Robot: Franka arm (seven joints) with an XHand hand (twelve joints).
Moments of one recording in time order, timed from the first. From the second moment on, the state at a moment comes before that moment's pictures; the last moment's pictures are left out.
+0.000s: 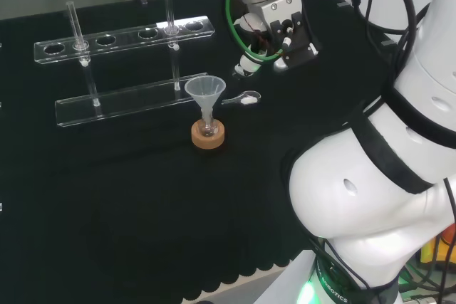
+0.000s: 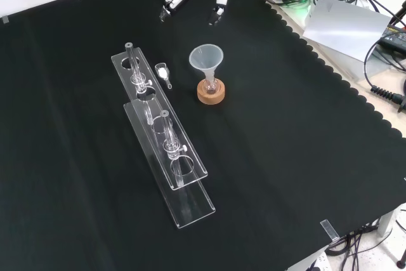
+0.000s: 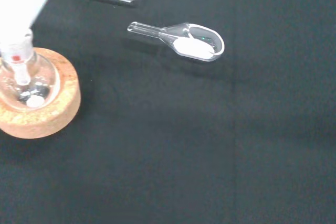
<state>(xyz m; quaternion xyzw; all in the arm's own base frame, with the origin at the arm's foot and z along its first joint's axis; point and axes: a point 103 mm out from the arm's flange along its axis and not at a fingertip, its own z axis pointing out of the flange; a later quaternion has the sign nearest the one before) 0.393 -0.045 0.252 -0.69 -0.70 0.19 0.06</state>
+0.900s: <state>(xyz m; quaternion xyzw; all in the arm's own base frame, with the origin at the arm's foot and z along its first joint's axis) 0.446 -0.091 0.207 -0.69 -0.69 0.19 0.09</state>
